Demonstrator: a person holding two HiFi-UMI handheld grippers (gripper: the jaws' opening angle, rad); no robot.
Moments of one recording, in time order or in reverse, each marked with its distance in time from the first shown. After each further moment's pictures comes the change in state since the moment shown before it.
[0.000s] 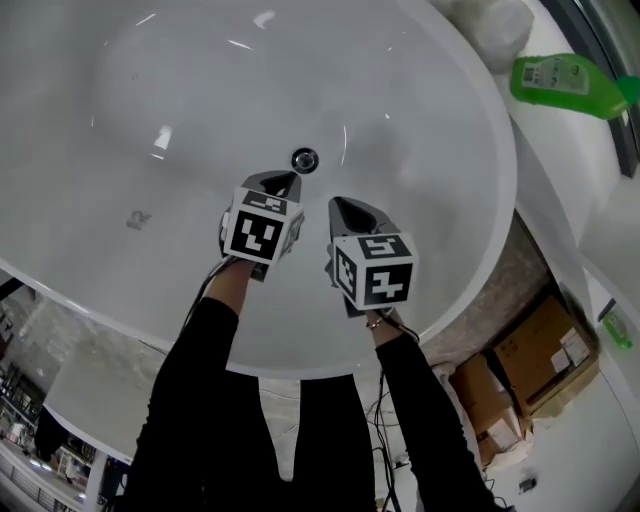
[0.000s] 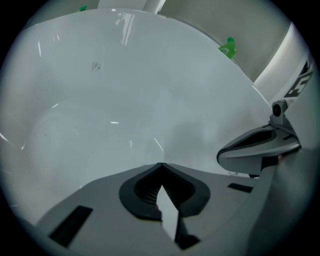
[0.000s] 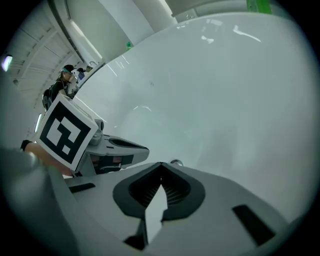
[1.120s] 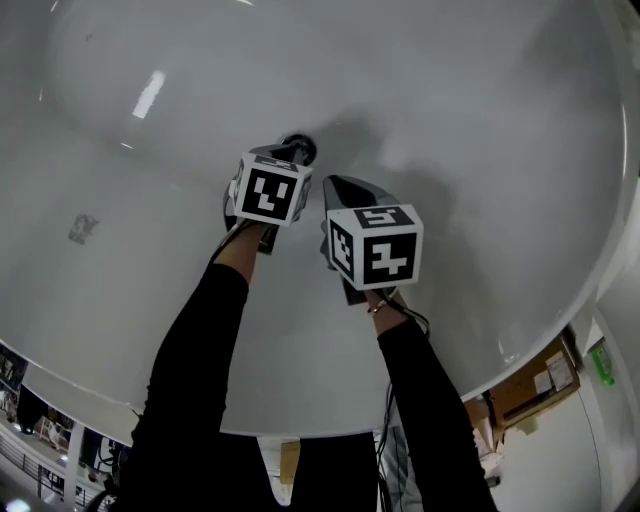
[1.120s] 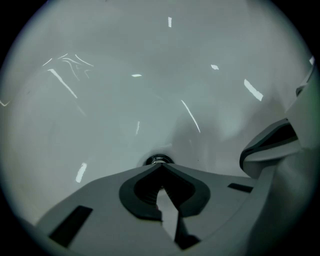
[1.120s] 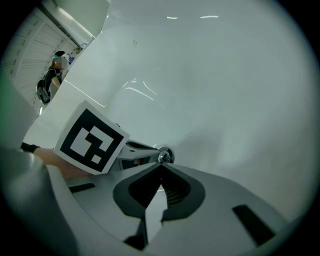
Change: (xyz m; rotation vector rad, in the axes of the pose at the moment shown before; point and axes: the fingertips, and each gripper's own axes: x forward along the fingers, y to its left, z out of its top) left arm 0.161 0.055 -0.069 -0.178 0.131 0.056; right arm 0.129 -0.059 -0.036 -0.034 0.213 0.046
